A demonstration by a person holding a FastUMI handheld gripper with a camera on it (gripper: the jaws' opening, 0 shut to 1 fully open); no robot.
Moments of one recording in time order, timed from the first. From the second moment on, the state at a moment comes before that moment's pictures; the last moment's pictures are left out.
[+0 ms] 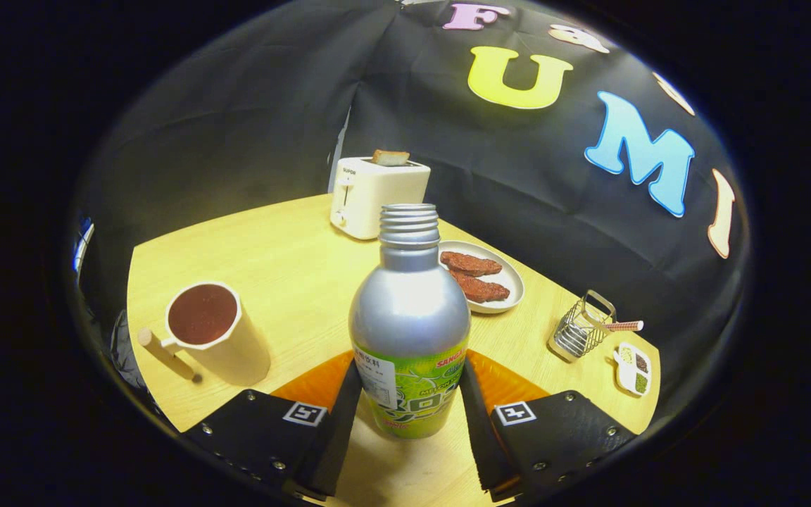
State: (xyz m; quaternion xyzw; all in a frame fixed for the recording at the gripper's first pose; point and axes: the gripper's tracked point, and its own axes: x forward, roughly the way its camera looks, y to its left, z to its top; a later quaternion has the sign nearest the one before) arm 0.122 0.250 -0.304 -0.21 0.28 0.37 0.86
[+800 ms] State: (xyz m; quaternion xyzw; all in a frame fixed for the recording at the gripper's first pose) arm 0.176 0.280 -0.324 -0.14 0.24 0.37 0.89
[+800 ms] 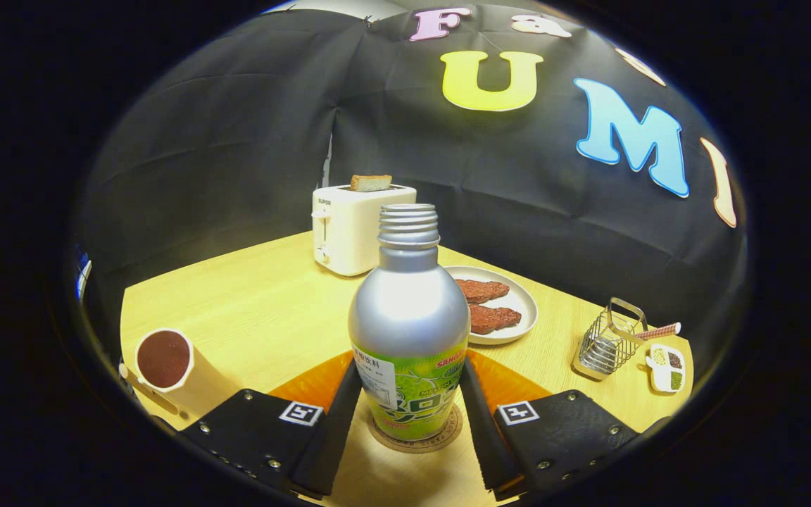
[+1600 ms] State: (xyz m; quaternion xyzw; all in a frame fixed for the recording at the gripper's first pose) arm 0.183 0.269 -0.330 -0.10 0.26 0.33 0.90
